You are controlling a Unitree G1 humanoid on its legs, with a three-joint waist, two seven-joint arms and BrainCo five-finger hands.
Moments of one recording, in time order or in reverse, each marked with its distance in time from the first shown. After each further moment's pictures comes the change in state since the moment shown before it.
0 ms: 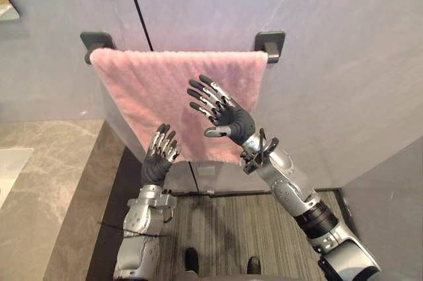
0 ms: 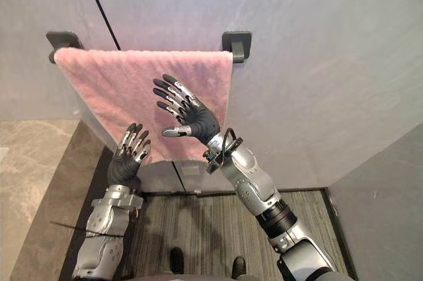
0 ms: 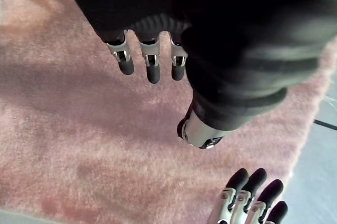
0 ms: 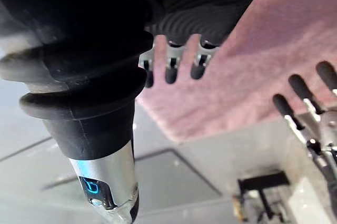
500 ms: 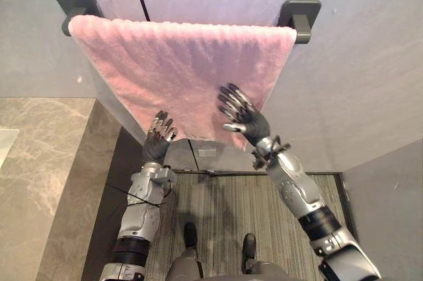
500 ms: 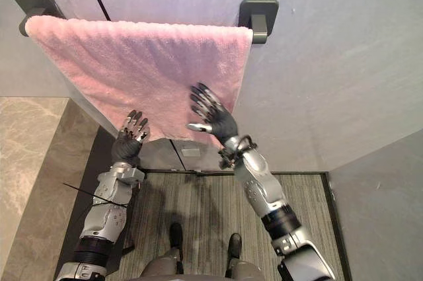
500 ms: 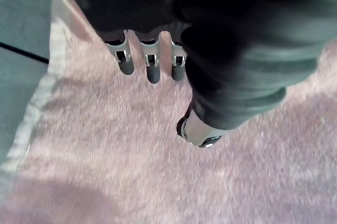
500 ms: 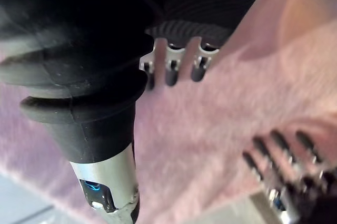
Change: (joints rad) left arm -0.206 0.057 0.057 0.257 -0.070 0.001 0.059; right arm 0.166 0.020 -0.202 0.063 -0.089 -0.006 -0.083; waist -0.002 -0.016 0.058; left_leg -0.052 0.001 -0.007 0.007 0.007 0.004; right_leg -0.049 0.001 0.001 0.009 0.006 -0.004
